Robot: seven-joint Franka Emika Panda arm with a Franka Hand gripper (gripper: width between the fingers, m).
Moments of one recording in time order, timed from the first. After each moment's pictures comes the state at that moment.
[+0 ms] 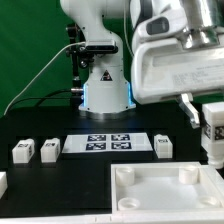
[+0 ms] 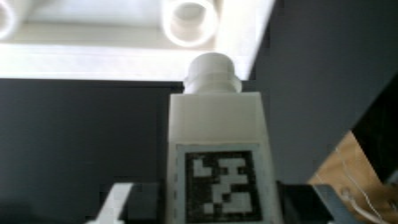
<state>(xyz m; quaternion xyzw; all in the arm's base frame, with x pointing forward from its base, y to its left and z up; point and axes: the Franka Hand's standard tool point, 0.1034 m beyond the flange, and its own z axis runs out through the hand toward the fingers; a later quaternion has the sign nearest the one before) 0.611 0.135 0.130 -0.96 -0.04 -0.27 0.05</state>
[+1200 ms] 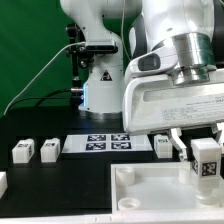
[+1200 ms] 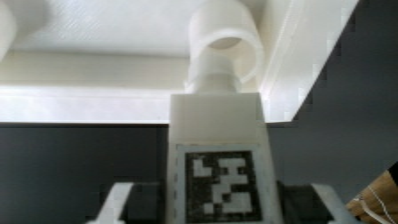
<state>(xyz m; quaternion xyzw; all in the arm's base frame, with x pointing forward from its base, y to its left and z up) 0.626 0.109 0.090 -0.96 -0.04 -0.27 0.03</state>
